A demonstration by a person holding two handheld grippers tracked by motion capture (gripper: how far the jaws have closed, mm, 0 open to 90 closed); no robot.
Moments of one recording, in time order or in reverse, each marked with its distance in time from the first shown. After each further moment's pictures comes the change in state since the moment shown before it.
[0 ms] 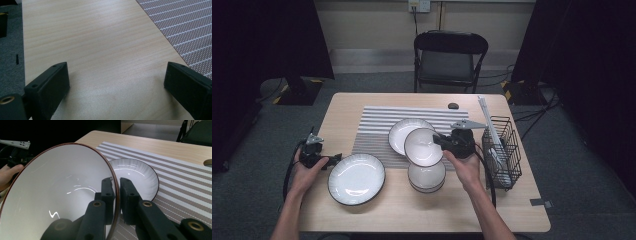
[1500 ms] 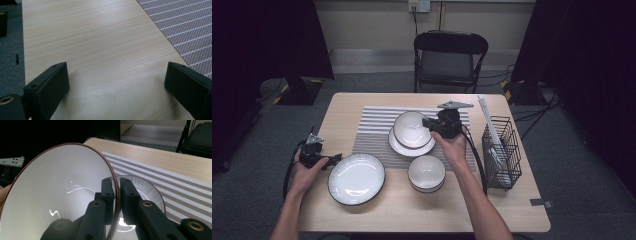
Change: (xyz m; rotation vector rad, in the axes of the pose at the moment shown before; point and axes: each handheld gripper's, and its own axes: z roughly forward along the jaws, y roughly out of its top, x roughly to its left) left arm 0.000 0.000 0.000 0.001 -0.001 -0.001; right arm 0.000 0.045 0.041 0.008 -0.004 0.015
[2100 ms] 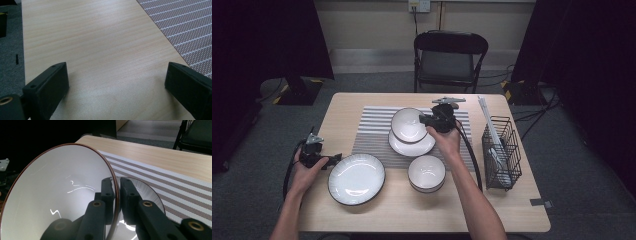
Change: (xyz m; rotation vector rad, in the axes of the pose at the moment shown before) left arm 0.001 0.000 0.000 0.001 -0.003 0.001; right arm -0.008 0.007 0.030 0.035 -0.031 0.024
